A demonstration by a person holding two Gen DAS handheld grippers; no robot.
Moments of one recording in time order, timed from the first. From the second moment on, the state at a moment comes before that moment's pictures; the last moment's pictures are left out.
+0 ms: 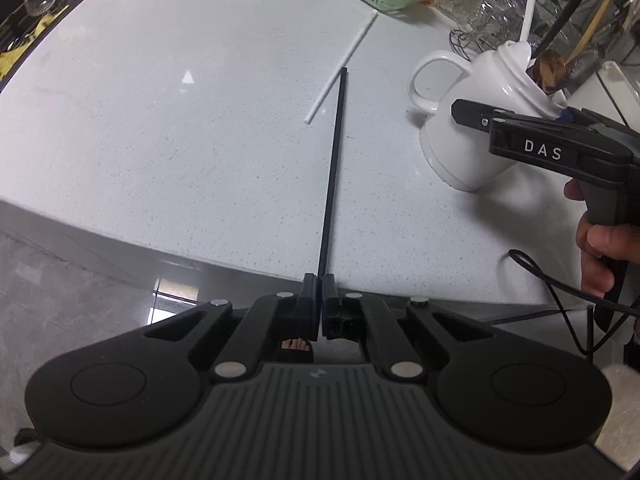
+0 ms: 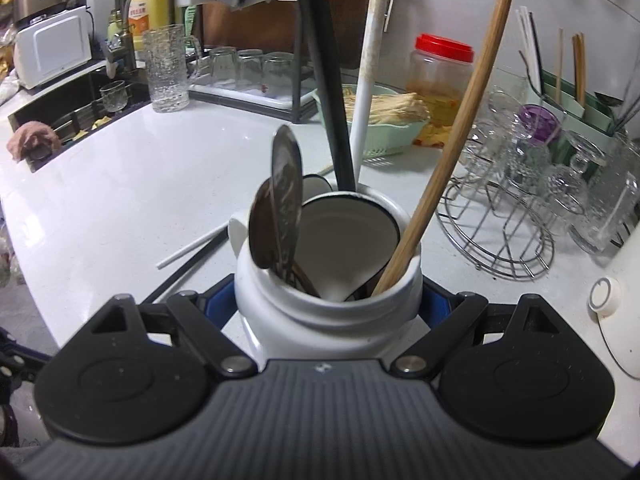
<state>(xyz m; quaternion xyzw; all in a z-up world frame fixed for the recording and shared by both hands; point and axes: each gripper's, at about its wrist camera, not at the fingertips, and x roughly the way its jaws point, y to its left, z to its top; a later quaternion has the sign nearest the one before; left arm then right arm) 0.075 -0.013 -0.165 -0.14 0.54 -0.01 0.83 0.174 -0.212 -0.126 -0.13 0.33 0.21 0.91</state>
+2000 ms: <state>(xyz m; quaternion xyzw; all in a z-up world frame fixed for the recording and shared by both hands) 0.109 0.015 -0.048 -0.16 0.43 0.01 0.89 0.163 -0.191 -0.126 -0.13 0.32 0.22 0.91</state>
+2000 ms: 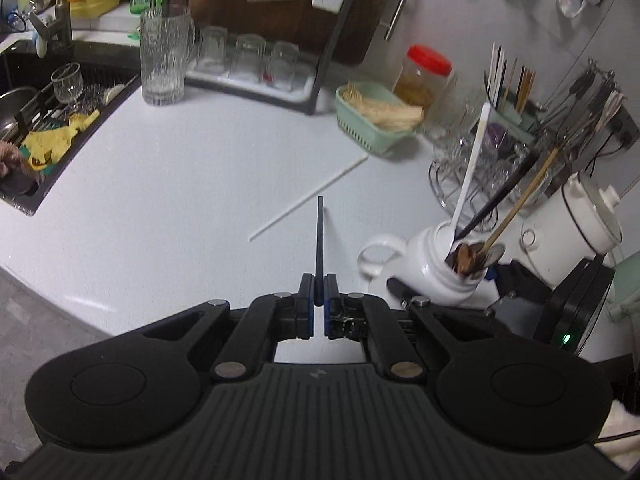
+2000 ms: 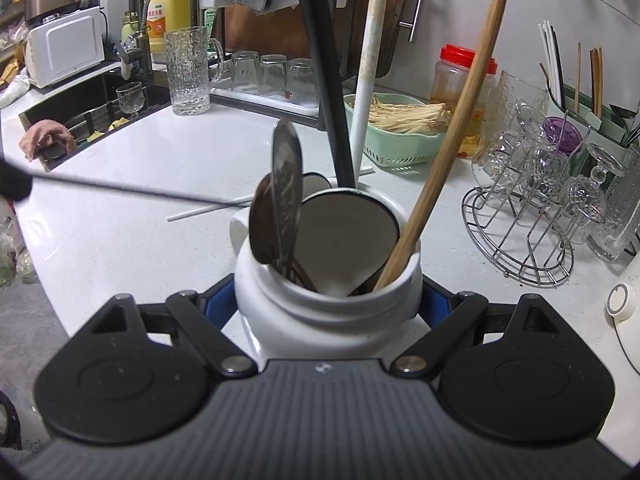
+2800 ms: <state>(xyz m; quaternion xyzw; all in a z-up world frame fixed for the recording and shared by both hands) 0.099 0.070 0.041 -0.13 0.45 -0.12 0.88 0.172 -0.145 -0.123 -0.14 0.35 0.23 0.90</state>
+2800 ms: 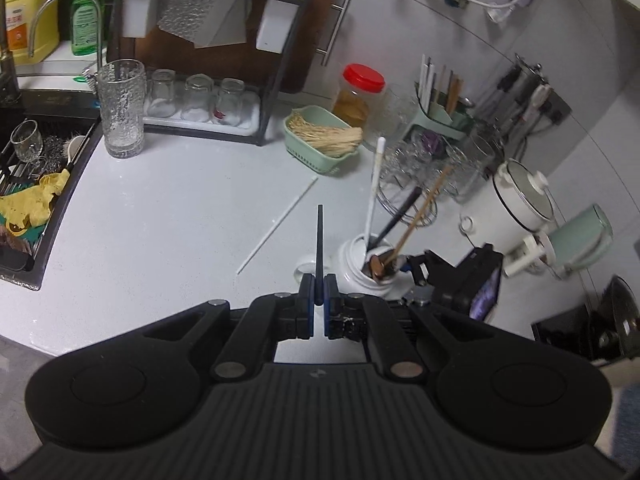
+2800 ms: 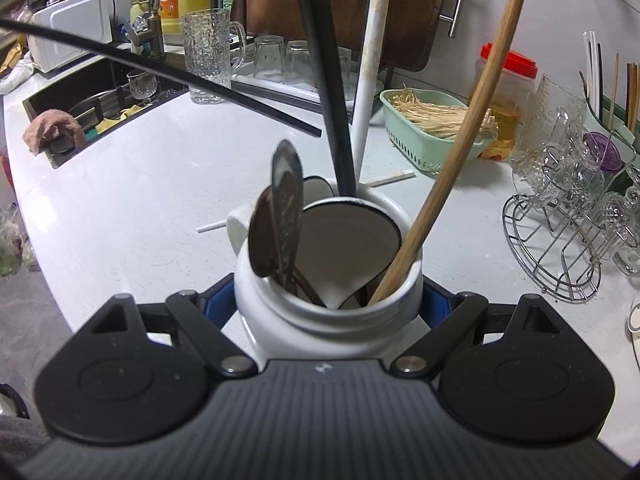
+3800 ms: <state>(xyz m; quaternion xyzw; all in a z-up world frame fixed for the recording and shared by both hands) 0.182 0.002 0.111 0.07 0.55 -0.27 0.79 0.173 -0.139 -0.124 -0.16 0.35 0.23 0.90</state>
